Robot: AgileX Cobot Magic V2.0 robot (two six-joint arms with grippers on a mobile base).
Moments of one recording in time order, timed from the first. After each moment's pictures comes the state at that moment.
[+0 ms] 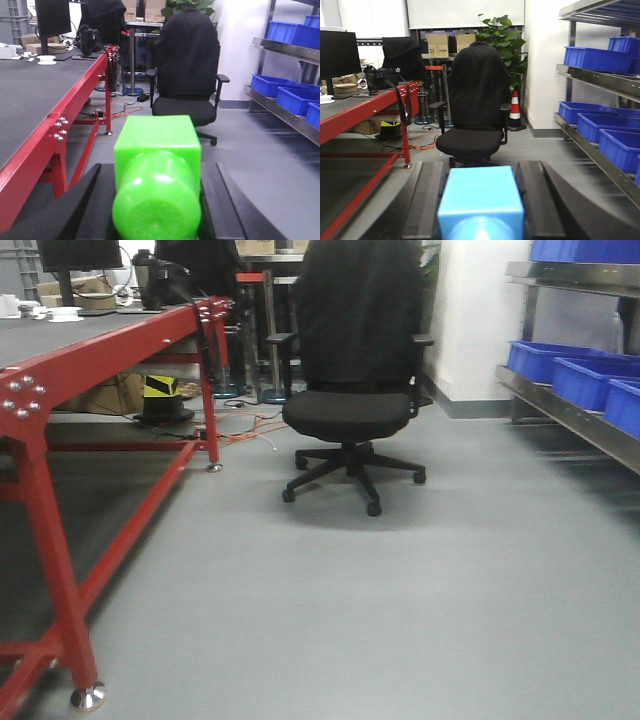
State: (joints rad) left arm -0.08 0.32 -0.46 0.10 0.24 -0.12; right arm 0.07 0.26 -0.44 0.07 0.17 0.01
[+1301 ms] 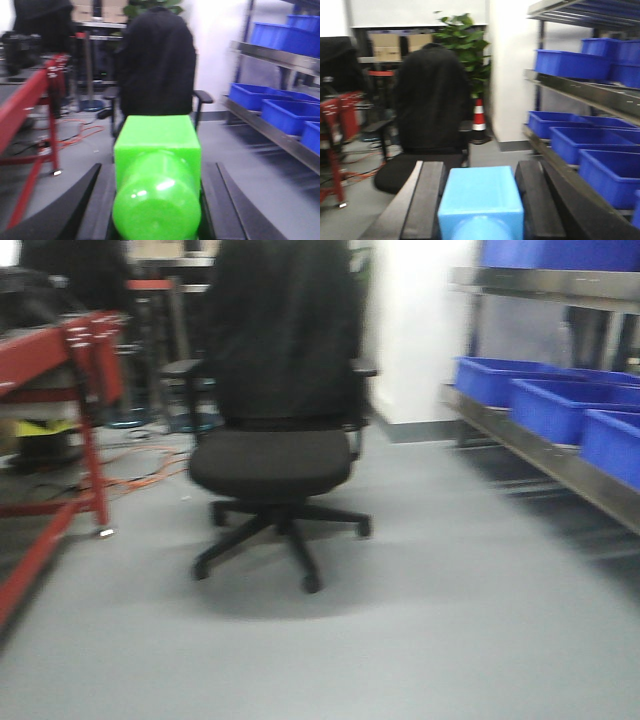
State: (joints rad) left arm -0.08 0.32 -0.46 0.10 0.24 -0.12; right arm 0.07 0.26 -0.44 0.07 0.17 0.01
